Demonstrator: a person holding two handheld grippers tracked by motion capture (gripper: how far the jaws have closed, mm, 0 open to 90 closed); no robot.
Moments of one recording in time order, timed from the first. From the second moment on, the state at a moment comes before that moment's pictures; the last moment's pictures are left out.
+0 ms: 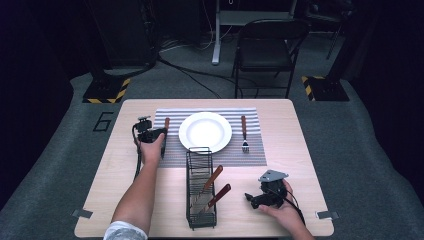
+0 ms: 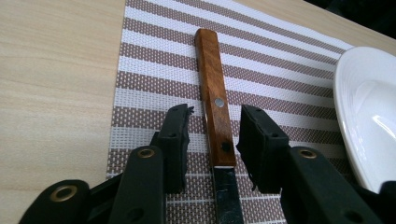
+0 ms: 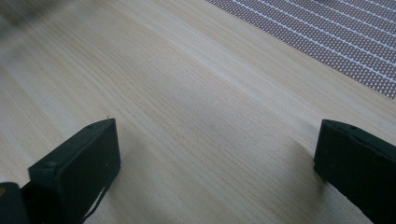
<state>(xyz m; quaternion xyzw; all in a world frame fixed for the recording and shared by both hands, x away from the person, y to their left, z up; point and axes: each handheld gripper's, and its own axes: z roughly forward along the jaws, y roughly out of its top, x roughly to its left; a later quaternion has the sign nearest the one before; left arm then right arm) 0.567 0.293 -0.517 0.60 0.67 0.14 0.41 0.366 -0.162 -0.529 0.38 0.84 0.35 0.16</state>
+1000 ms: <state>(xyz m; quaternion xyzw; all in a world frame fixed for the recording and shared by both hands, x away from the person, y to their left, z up) 0.465 0.303 -0.479 0.71 0.54 0.16 0.43 0.366 -0.162 -0.529 0.38 0.84 0.35 0.16</state>
